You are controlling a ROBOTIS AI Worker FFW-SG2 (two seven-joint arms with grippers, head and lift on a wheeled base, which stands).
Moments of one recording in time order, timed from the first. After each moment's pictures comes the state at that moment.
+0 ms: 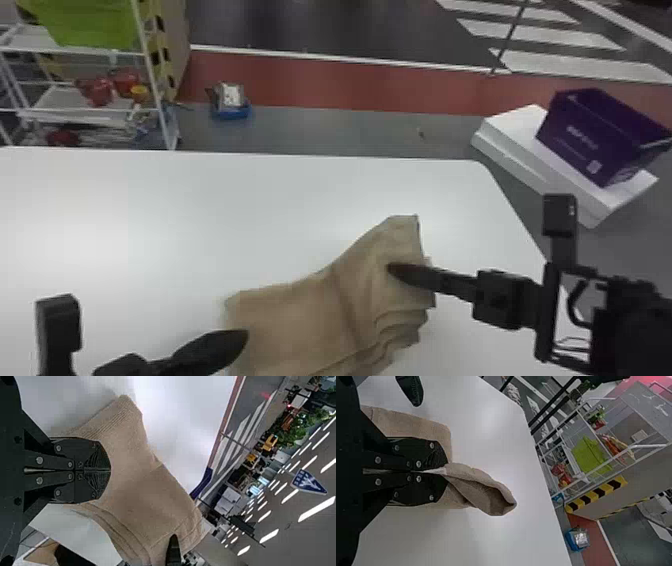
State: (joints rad) left arm 0.48 0.07 0.09 -2.18 0.22 0.82 -0.83; right arm 0.15 -0.03 -0.32 -2.44 -0.01 1.57 0.96
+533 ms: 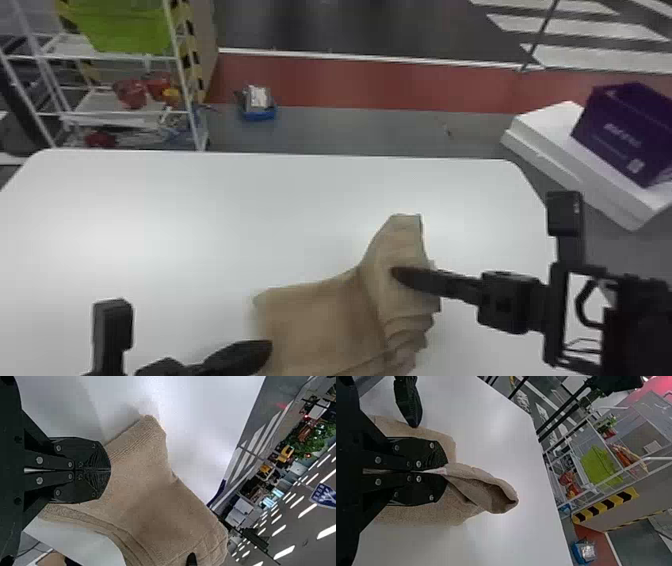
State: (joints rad) left arm 0.46 0.06 0.08 -2.11 0.17 0.83 -0.82; right arm 0.14 -0.02 -0.22 -2.44 0.02 1.57 0.95
